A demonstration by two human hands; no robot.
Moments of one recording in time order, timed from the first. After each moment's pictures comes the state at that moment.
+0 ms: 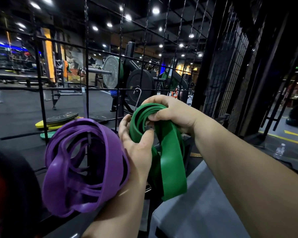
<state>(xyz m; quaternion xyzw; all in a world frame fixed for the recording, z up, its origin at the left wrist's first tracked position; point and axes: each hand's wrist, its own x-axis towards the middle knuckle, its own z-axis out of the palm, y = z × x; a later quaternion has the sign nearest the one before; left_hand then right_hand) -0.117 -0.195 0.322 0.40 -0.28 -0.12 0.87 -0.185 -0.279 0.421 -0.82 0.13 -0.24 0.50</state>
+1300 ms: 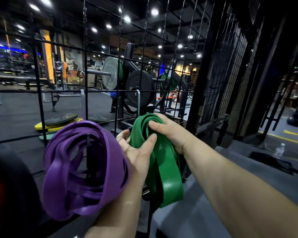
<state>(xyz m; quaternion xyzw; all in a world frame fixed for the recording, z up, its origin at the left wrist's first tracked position) -0.110 -0.192 0.307 0.54 -0.26 -0.16 0.78 -0.180 -0.291 0.361 -0.71 0.15 -0.29 0.62</state>
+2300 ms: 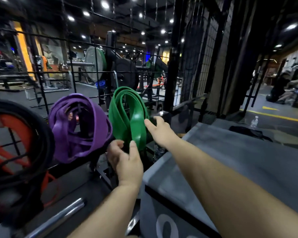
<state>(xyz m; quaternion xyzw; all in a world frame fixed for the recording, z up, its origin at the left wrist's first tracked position) -0.178 -0.122 0.240 0.64 -0.27 -0.06 0.72 -0.252 -0.216 0.307 -0.77 0.47 -0.28 0.33</state>
